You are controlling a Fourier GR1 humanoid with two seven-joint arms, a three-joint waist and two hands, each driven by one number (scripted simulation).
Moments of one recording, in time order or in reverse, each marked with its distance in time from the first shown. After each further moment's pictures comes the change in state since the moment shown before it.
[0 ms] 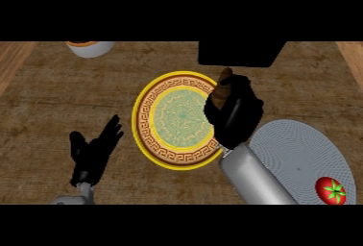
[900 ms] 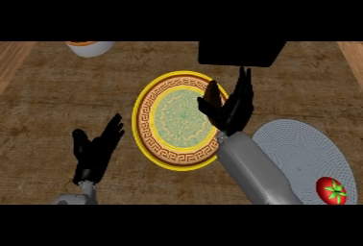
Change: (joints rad) left arm -0.012 -0.011 -0.003 0.000 -0.009 0.010 0.016; right arm -0.108 0.007 -0.028 0.354 -0.607 -0.400 -0.227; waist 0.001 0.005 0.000
